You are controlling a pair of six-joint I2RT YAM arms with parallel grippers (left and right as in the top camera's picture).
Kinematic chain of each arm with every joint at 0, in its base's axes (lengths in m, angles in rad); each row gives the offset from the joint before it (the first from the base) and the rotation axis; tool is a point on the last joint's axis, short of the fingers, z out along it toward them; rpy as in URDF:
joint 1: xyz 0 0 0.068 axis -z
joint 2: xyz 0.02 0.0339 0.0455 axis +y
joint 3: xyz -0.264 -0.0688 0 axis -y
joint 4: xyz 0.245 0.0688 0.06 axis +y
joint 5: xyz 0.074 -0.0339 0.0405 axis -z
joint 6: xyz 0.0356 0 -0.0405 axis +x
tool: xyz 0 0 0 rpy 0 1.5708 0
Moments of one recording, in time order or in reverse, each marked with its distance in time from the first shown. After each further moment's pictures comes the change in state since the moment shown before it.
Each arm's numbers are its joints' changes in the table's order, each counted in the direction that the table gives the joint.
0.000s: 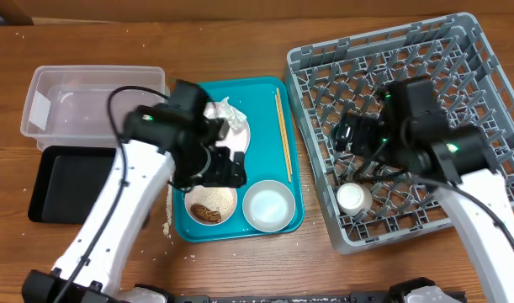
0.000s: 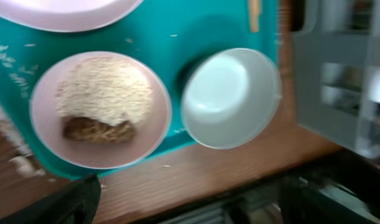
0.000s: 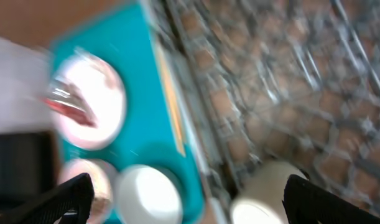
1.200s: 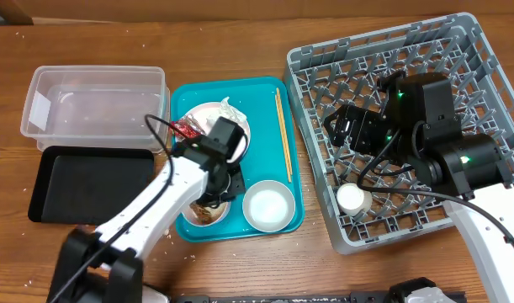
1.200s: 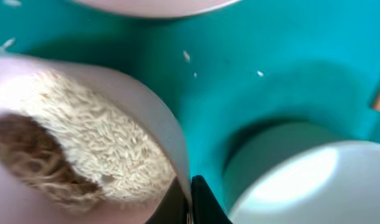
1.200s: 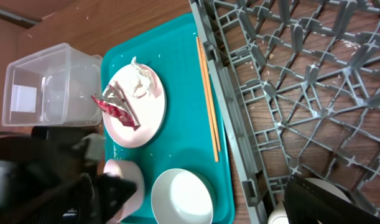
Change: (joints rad) left arm 0.104 0.072 -0.326 -0.386 -0.180 -0.419; right arm 0.000 -0.031 0.011 -0.062 -0.108 0.000
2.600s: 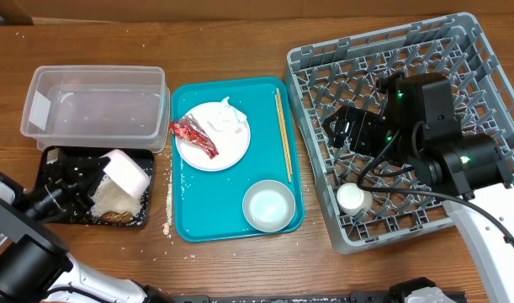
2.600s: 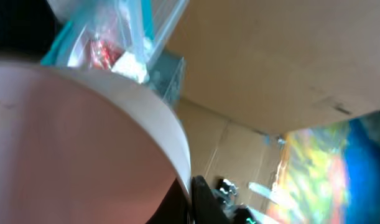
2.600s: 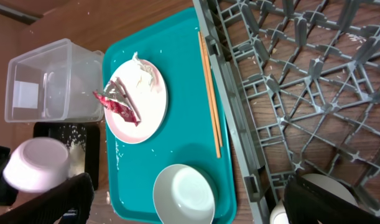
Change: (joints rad) left arm -1.344 0.387 0.161 0.752 1.246 1.186; right arm 0.000 0.000 0.000 0.010 -0.014 0.001
